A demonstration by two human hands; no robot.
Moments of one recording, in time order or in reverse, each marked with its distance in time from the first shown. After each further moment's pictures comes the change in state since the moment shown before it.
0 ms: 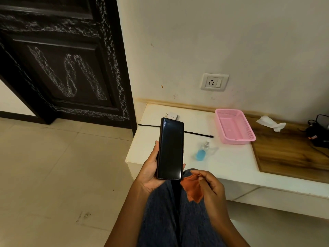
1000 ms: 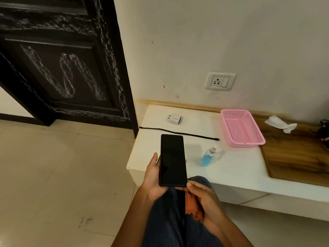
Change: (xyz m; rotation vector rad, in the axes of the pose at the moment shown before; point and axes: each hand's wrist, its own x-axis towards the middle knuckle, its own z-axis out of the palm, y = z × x) left_hand 0.039 0.002 -0.033 -0.108 0.217 -0.047; right_hand 0.032 -0.006 0.030 0.277 -0.149 0.629
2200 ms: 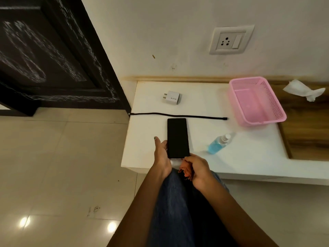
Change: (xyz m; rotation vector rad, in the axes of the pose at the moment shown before) left_hand 0.127 0.009 -0.025 0.334 0.446 0.000; right_hand 0.154 0.001 0.013 0.107 0.348 0.294
